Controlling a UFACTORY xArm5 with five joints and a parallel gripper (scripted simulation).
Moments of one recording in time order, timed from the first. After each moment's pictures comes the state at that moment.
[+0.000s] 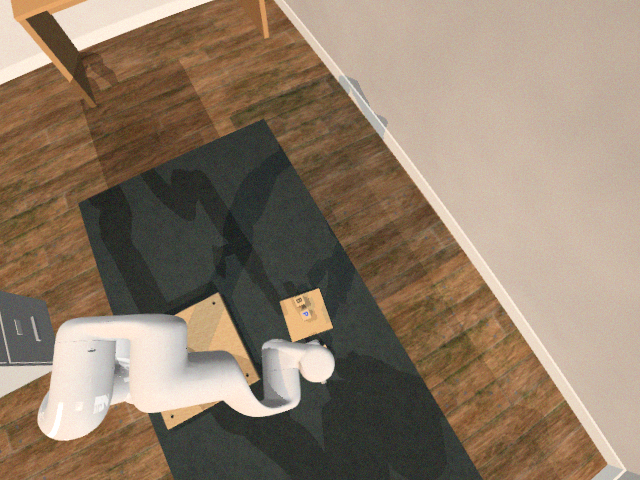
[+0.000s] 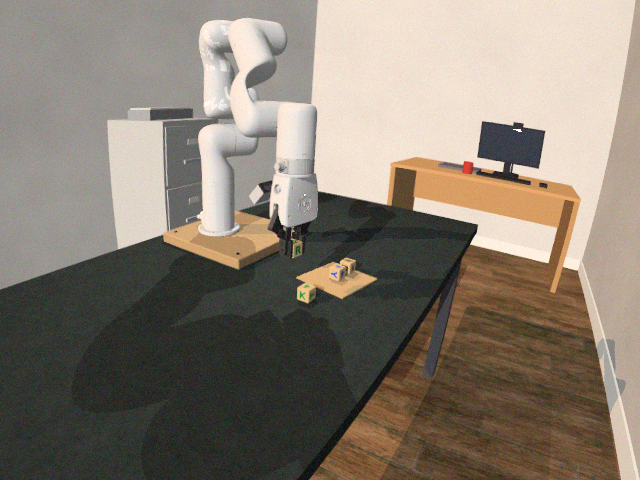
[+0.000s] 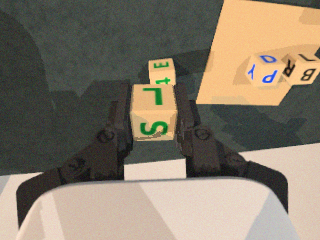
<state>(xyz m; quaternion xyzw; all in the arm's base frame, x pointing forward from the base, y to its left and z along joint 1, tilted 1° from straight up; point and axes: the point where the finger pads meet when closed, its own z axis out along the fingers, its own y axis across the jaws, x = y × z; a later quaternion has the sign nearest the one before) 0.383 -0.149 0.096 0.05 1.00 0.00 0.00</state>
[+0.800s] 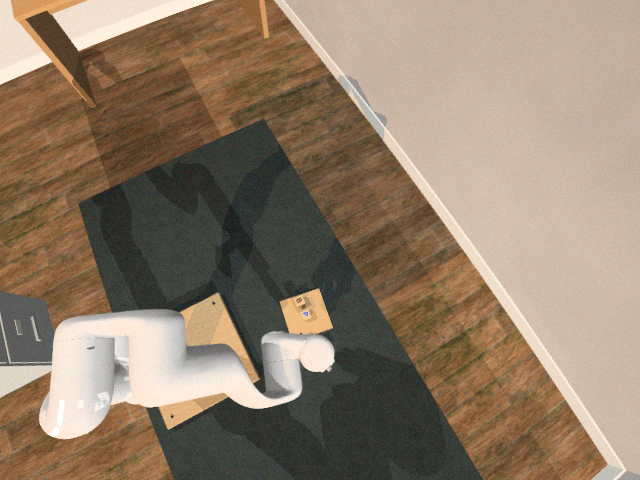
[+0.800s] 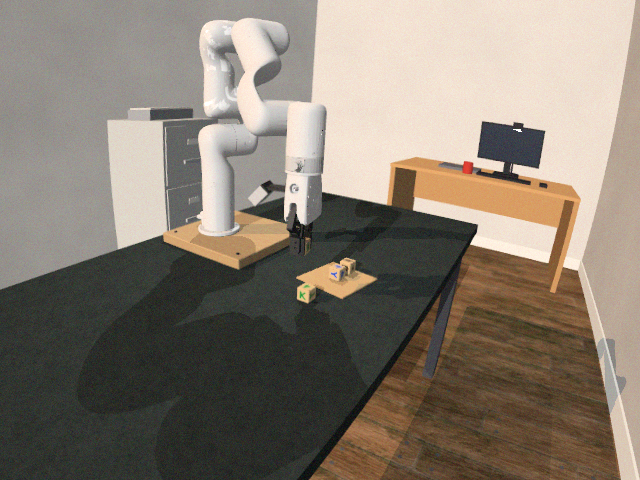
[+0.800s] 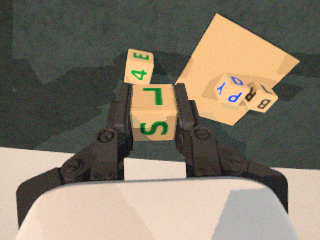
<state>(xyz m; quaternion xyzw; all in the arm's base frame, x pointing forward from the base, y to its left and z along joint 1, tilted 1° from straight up) 0.391 -0.130 0.098 -0.12 0.99 0.00 0.00</state>
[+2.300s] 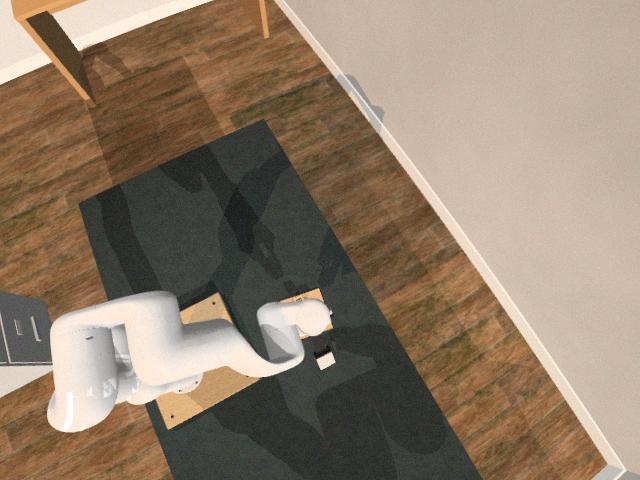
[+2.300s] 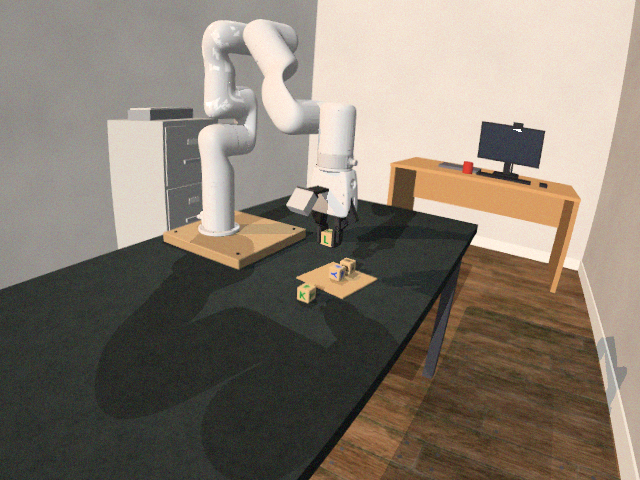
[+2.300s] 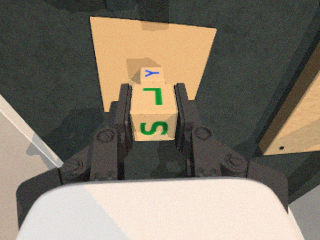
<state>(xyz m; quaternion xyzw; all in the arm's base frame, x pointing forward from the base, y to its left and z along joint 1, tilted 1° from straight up) 0.418 -0.057 0.101 -0.69 0.73 0.00 0.00</state>
